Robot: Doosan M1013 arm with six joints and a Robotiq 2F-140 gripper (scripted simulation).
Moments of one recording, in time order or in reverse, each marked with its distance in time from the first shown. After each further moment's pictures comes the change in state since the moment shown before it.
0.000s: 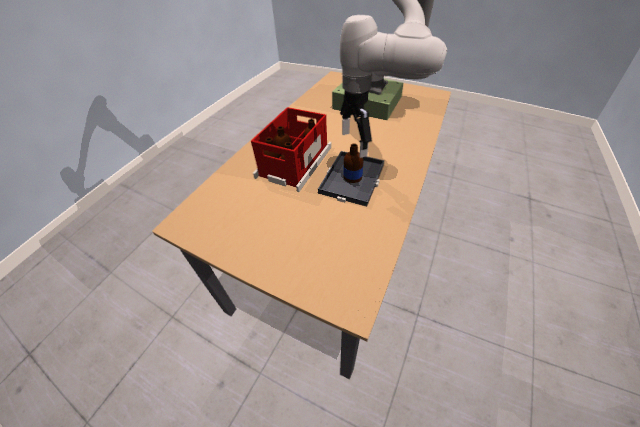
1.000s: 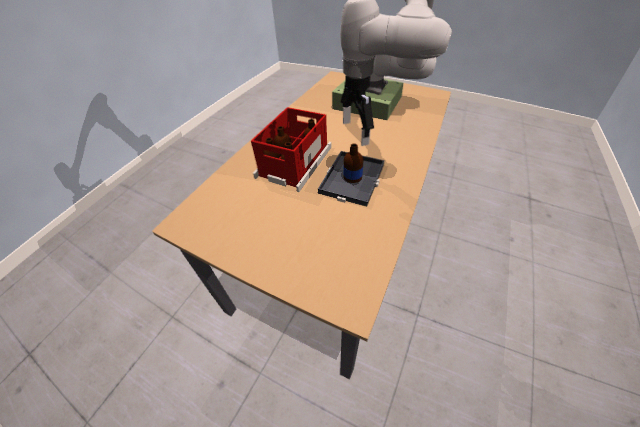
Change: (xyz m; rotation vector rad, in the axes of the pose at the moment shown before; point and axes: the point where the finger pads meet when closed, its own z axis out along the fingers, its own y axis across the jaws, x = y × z) arm 0.003 0.000 -0.047 0.000 0.003 -0.003
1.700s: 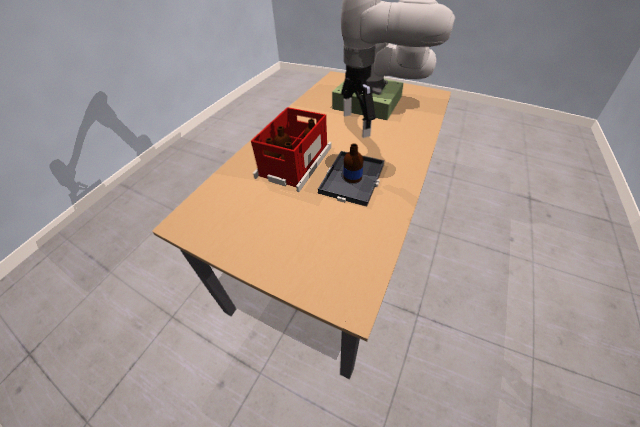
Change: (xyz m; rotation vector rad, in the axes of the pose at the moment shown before) arm 0.001 0.001 -0.033 0.000 0.002 -0.002
